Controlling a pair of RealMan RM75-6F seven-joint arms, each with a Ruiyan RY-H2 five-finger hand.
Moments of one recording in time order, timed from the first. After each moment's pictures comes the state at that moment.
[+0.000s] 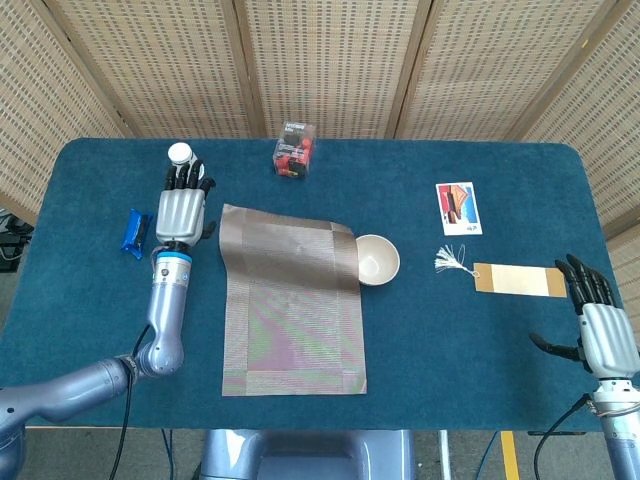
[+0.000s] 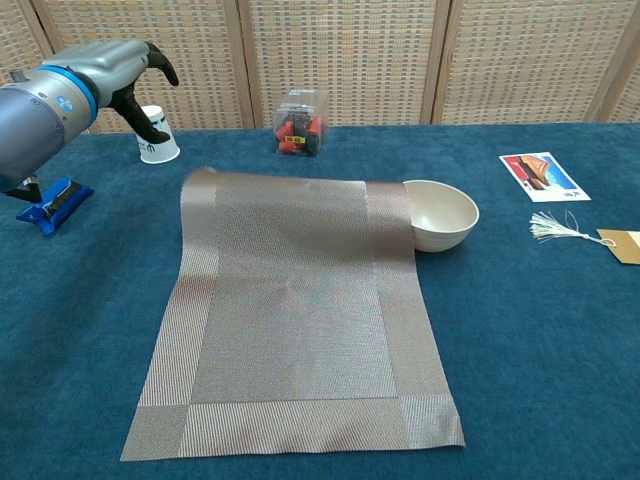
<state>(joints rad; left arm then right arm) -0.81 -1.70 -0.51 -1.24 0.83 1.07 0.73 0.15 -1.07 0.13 -1.67 -1.41 1.41 0.21</state>
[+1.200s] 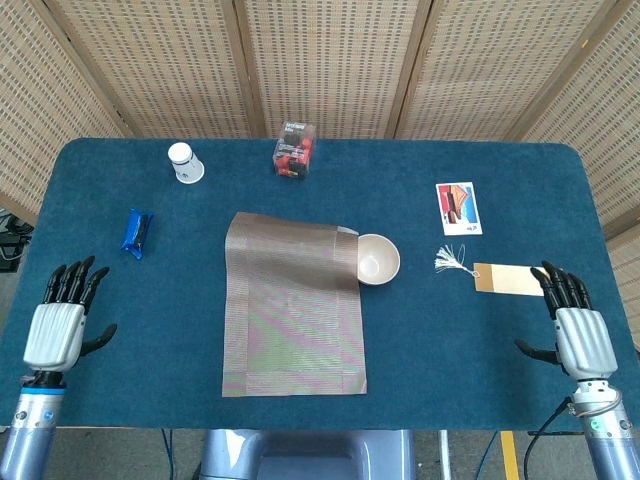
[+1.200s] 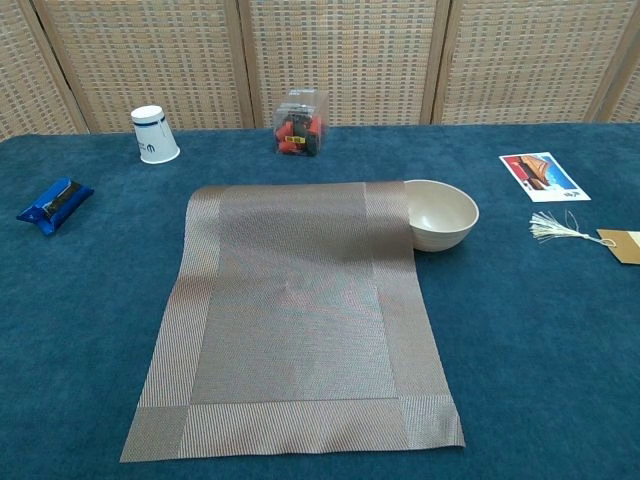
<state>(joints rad) -0.22 -1.35 0.01 -1.51 1.44 1.56 0.17 0.16 -1.13 0.10 -1.65 -1.44 1.40 0.06</state>
